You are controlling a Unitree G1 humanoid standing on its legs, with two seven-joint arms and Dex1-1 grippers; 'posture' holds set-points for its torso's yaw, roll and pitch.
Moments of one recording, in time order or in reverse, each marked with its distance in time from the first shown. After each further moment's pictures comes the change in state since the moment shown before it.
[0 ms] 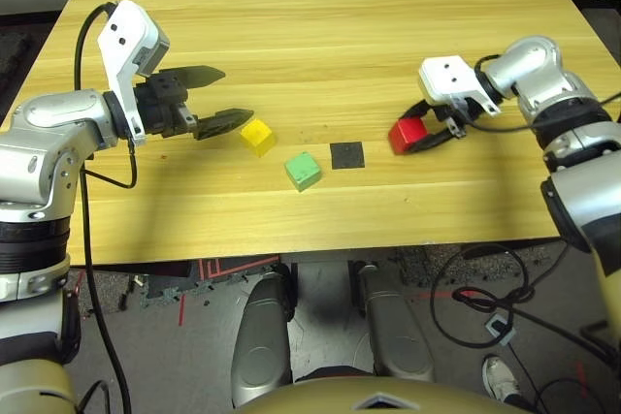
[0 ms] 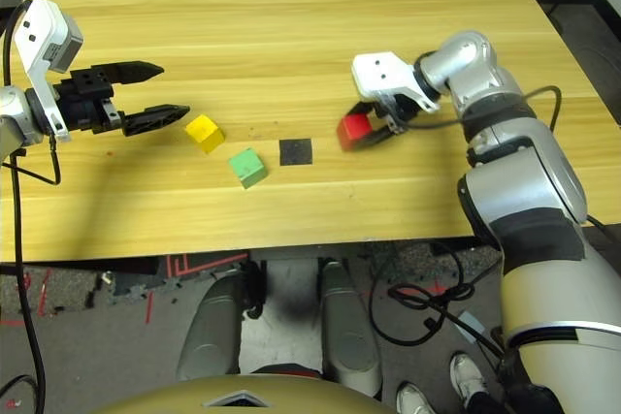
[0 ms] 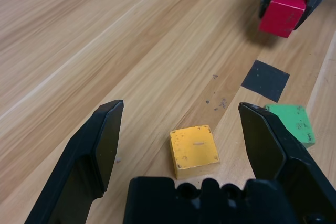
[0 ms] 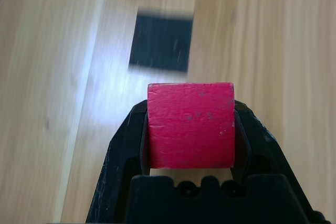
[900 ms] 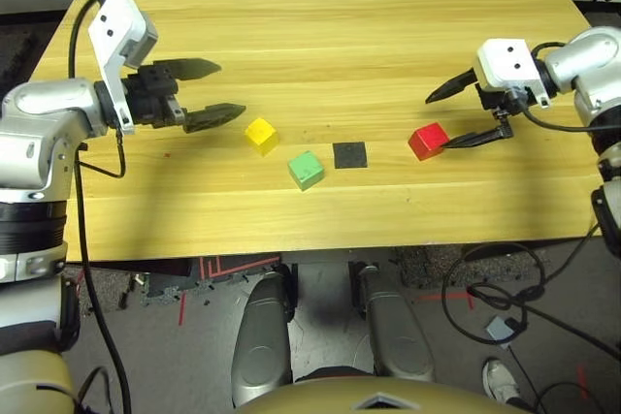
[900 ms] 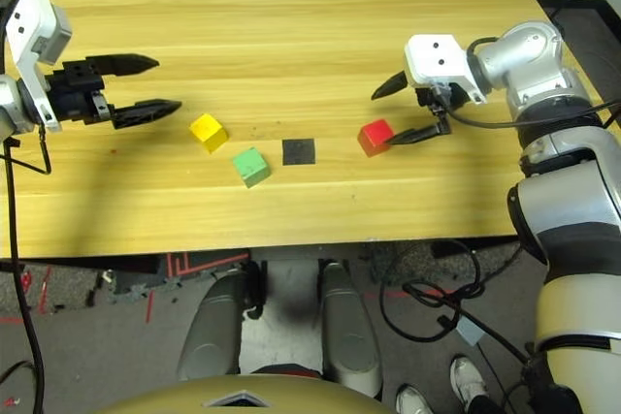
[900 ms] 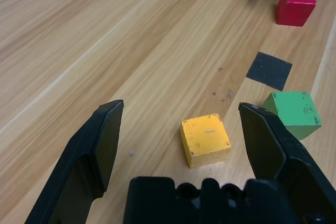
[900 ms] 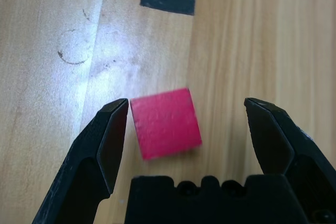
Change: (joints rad) left arm -0.038 0.015 -0.017 0.121 0.044 -0.112 -0.106; right arm 0.030 -0.202 0.152 0.137 0.166 -0.323 0.004
